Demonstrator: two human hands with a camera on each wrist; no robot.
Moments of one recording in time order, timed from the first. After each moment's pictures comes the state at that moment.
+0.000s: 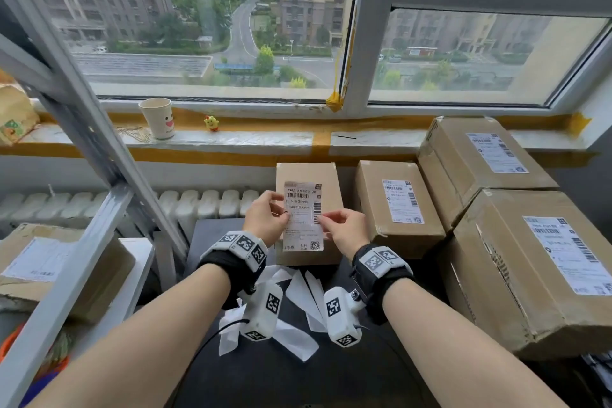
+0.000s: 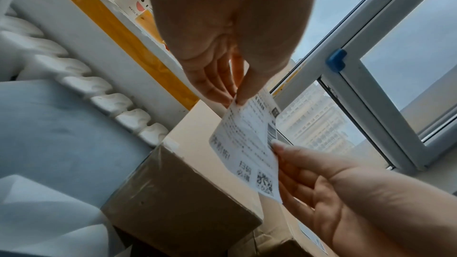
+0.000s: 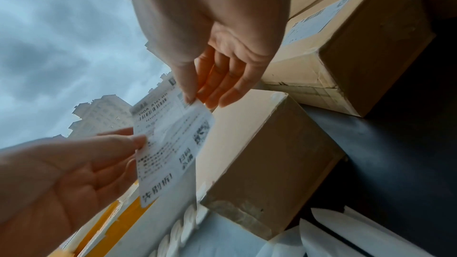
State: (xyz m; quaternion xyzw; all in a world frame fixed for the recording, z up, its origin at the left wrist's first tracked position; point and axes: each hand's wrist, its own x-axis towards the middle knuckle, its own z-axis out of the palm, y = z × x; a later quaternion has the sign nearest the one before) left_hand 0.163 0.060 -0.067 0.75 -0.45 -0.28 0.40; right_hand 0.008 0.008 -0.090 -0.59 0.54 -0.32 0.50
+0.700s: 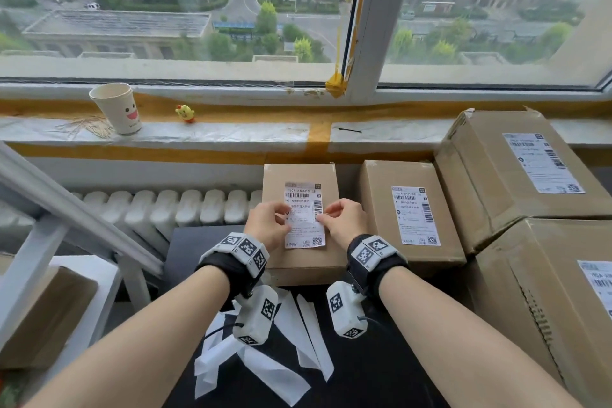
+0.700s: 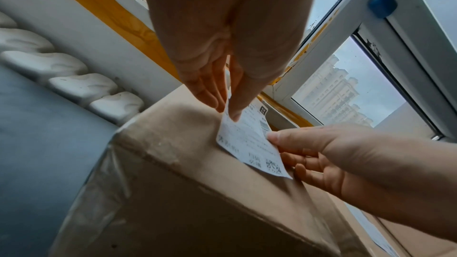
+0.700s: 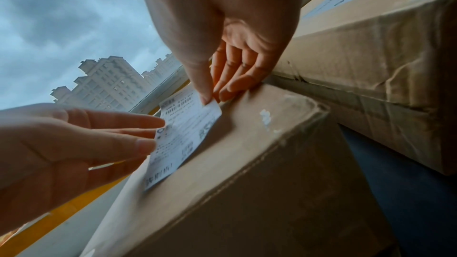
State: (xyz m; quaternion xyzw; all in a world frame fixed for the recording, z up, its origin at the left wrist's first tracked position) left_hand 0.174 -0.031 -0.117 0.78 -0.45 -0.32 0.29; right_hand 0.025 -0.094 -0.118 -0.65 0.62 -0.19 0.40
